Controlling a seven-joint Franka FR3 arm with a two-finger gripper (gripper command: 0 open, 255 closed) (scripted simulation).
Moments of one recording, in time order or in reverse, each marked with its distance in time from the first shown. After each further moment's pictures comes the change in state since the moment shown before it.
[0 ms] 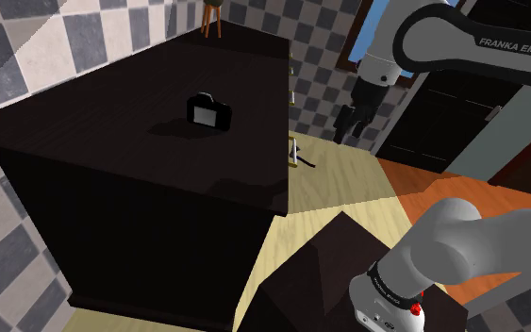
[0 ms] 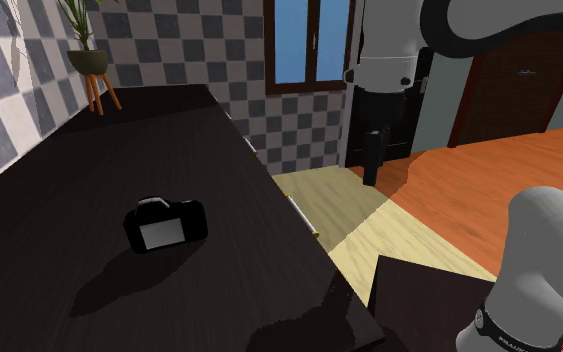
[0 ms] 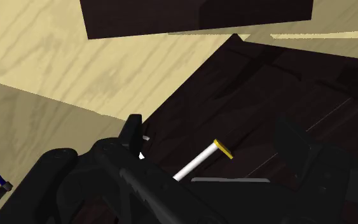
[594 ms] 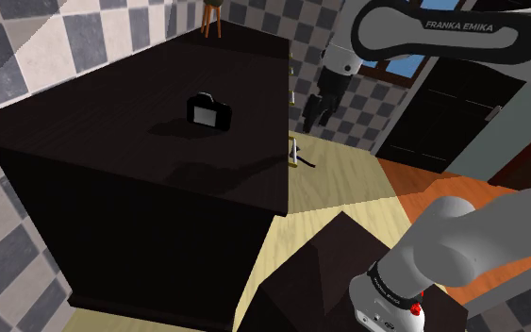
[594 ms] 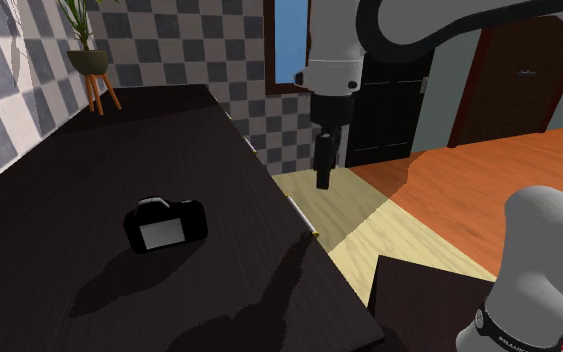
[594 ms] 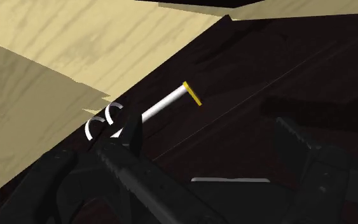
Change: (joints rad) arm 0.072 0.249 0.008 0.154 0.035 0.126 -0.086
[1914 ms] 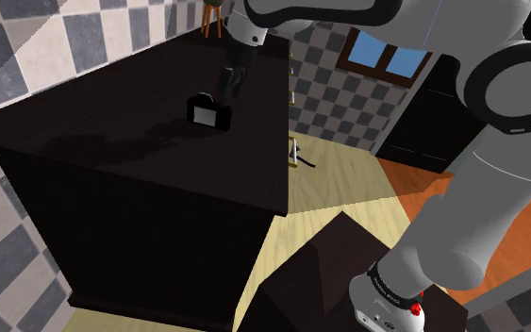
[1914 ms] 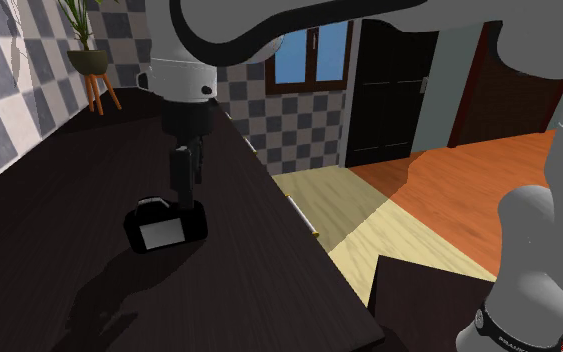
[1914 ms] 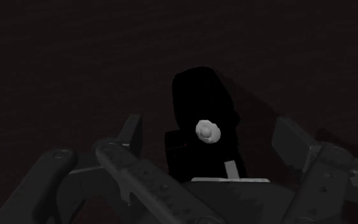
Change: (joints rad) arm 0.138 0.629 0.078 0.650 0.079 0.067 -0.247
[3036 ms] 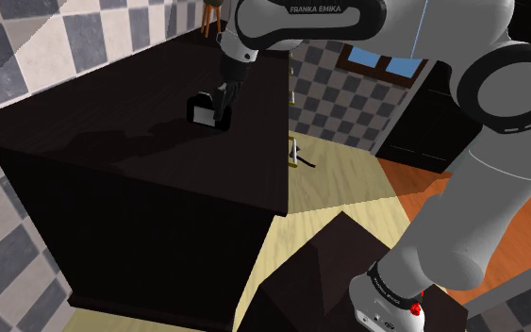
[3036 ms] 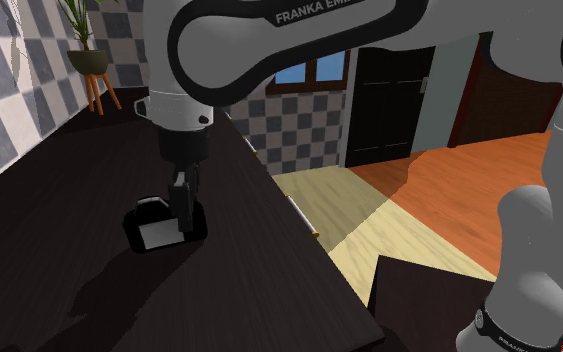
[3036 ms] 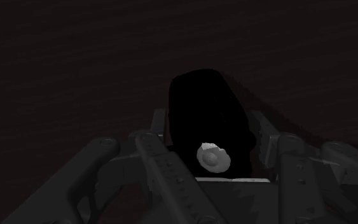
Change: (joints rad) arm 0.006 0.028 0.006 -0.065 0.002 0.098 -0.012
